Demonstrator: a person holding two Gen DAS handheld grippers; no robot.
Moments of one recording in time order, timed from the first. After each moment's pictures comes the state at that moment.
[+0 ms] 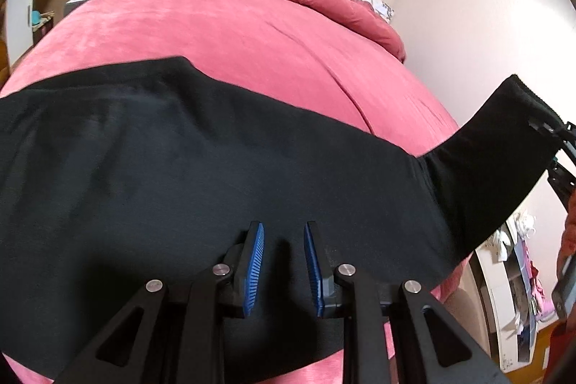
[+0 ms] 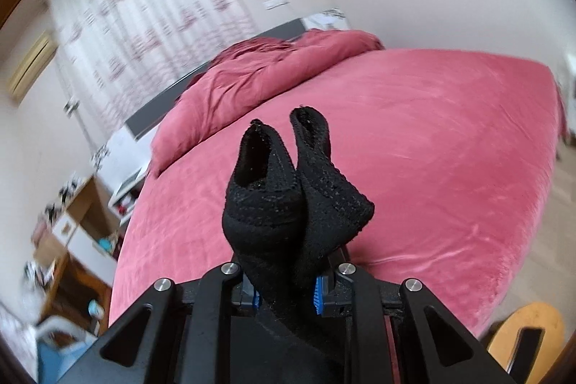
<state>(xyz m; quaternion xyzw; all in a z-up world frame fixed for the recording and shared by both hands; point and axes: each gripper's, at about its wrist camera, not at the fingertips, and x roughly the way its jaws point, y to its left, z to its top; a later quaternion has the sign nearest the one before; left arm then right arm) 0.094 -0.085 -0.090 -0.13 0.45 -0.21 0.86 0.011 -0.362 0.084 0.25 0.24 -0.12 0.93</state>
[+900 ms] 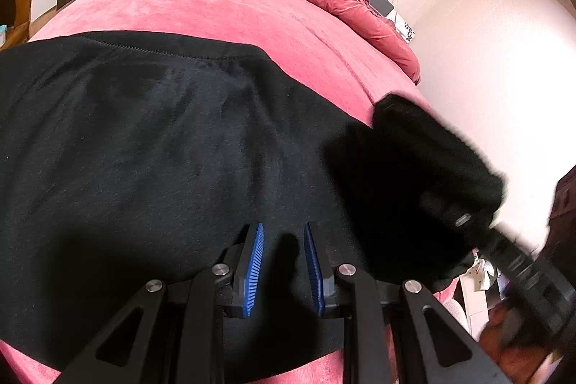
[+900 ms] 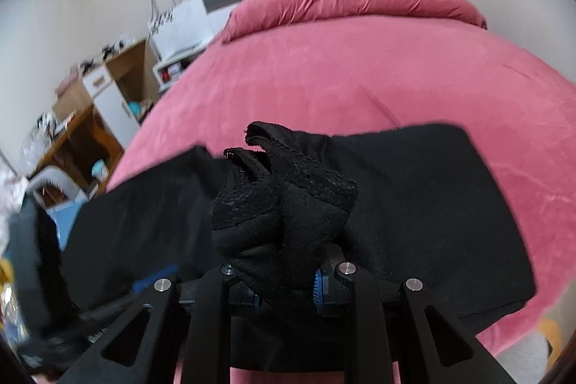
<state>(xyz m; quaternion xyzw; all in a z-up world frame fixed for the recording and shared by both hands) 0.092 -0.015 -0.109 -0.21 0.46 -0.19 0.84 0.054 -0.165 -0.045 0.11 0.40 0.03 0.91</state>
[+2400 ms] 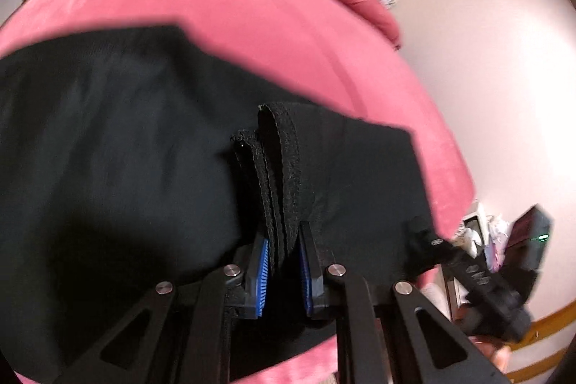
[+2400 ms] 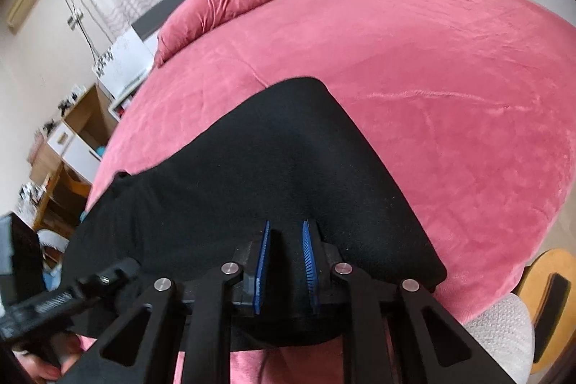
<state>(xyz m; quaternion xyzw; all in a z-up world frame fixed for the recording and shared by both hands) 0.128 -0.061 -0.108 -0.18 0.51 -0.24 0.80 0.029 -0.293 -0.082 0.23 0.41 -0.06 0.88</state>
